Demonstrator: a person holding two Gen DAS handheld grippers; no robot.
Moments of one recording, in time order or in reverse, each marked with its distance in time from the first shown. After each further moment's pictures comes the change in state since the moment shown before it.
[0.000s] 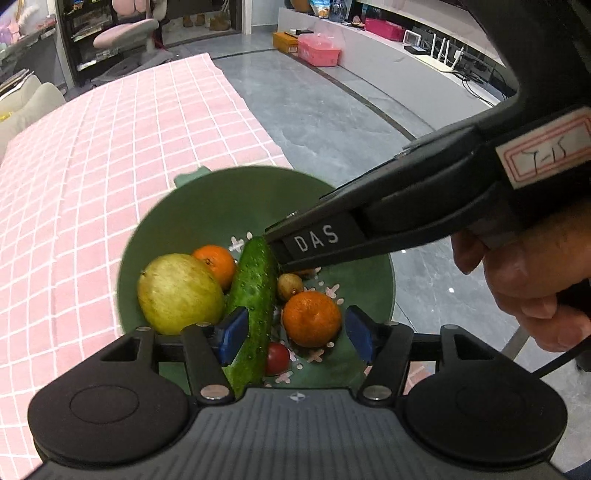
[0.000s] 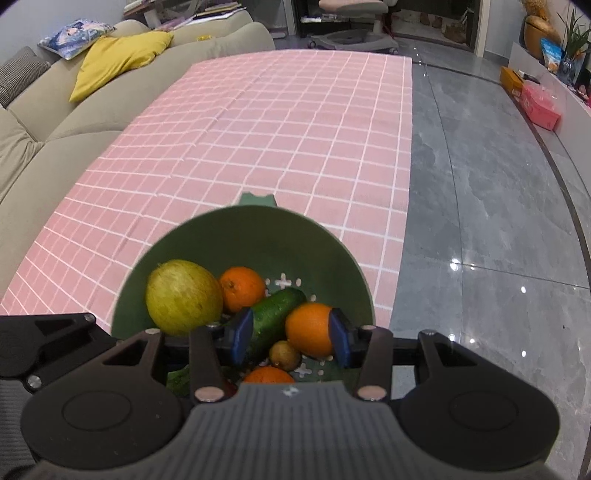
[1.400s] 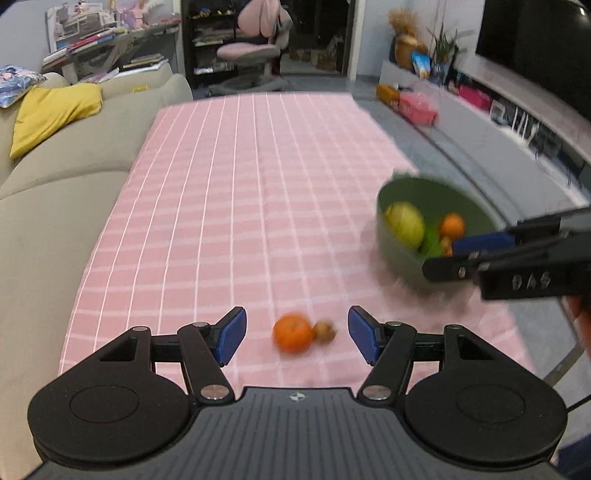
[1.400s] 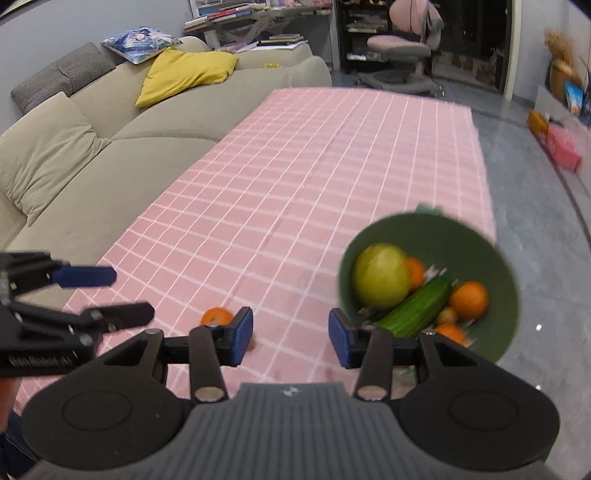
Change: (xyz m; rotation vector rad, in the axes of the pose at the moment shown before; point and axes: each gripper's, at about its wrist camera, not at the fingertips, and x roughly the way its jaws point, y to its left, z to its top) left arm -0.152 0.130 -0.135 -0.204 -0.137 0.194; right arm -0.066 0.172 -0.062 -0.065 -0.115 0.070
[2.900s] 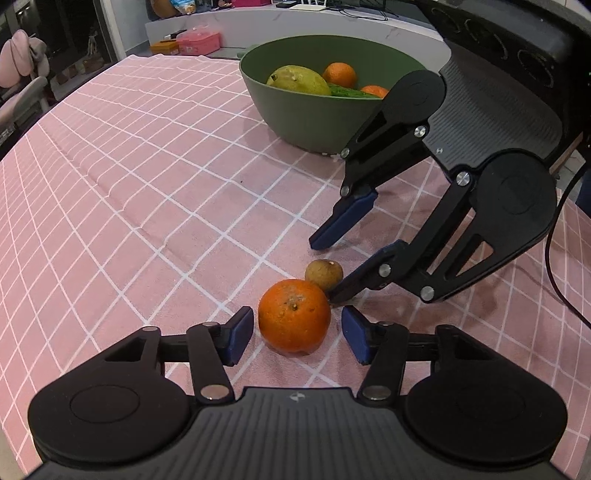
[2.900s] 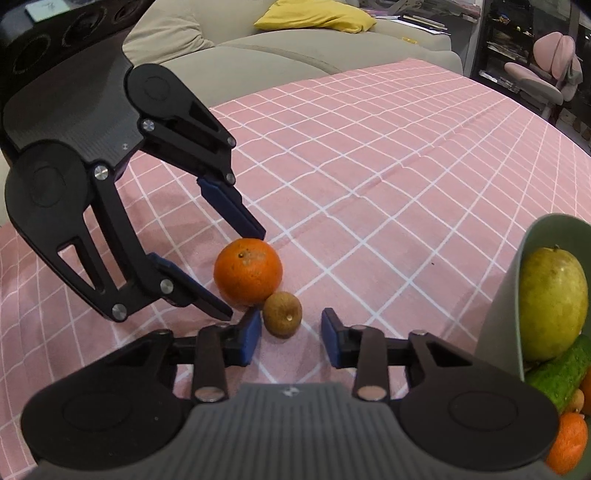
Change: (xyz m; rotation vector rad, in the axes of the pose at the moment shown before) left arm 0.120 0.025 -0.012 0.700 0.145 -0.415; right arm 0.141 0.028 -0.041 -0.426 0.079 0.192
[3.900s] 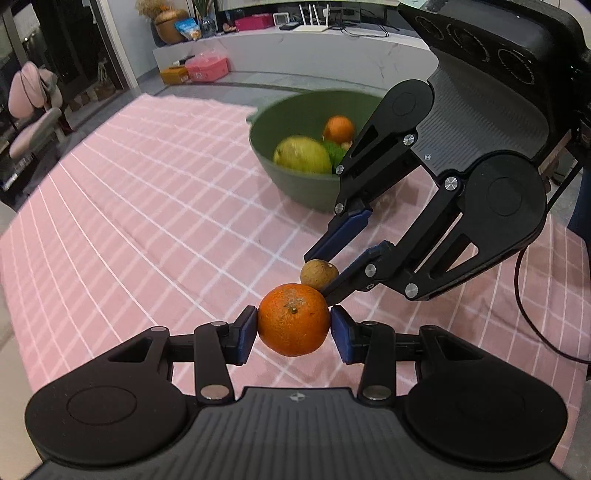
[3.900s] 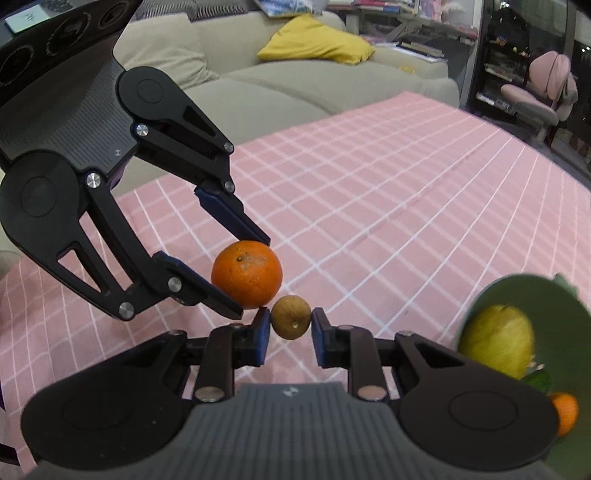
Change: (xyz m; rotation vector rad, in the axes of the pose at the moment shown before) left arm -0.057 -0.014 0.041 0.047 -0.044 0.087; right arm -0.054 -0.004 0.031 -0.002 -0.081 -0.001
